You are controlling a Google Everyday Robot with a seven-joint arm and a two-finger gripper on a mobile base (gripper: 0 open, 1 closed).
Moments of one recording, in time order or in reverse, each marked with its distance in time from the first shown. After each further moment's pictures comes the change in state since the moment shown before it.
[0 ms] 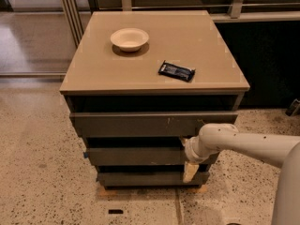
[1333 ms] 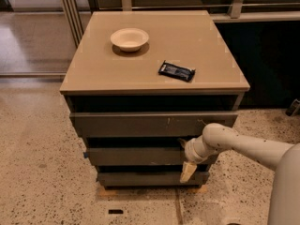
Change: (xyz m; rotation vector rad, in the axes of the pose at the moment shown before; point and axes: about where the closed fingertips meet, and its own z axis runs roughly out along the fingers) arm 0.005 -0.005 0.033 -0.050 -0.134 0.072
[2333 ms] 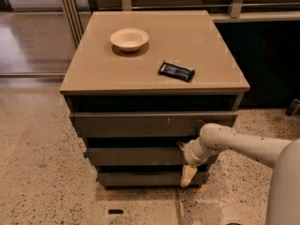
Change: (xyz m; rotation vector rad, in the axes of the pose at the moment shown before) arm -0.004 0.020 -0.004 -0.059 0.046 0.000
